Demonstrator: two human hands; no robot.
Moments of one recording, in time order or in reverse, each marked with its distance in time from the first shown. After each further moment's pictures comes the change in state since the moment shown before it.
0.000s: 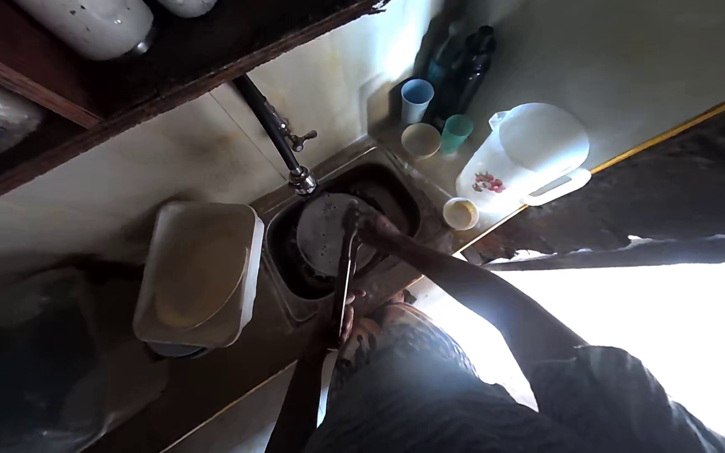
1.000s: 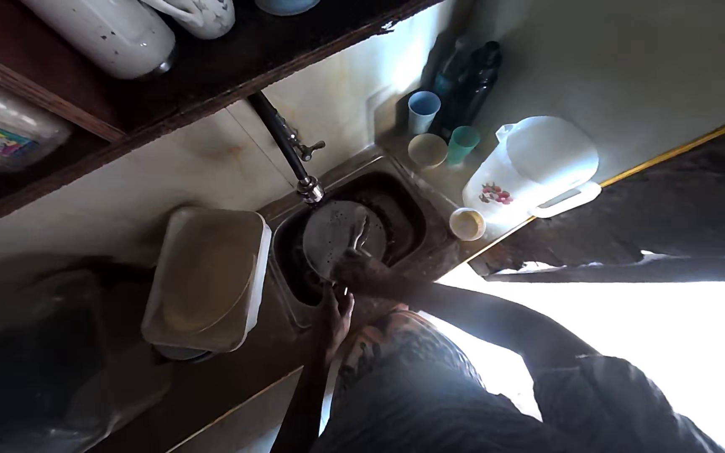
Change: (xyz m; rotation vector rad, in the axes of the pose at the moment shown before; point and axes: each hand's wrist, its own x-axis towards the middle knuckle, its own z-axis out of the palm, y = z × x) left_hand 0.000 0.029 0.041 1.184 0.596 0.199; right_hand -0.040 -0.061 0.023 -0.267 -0.180 -0.405
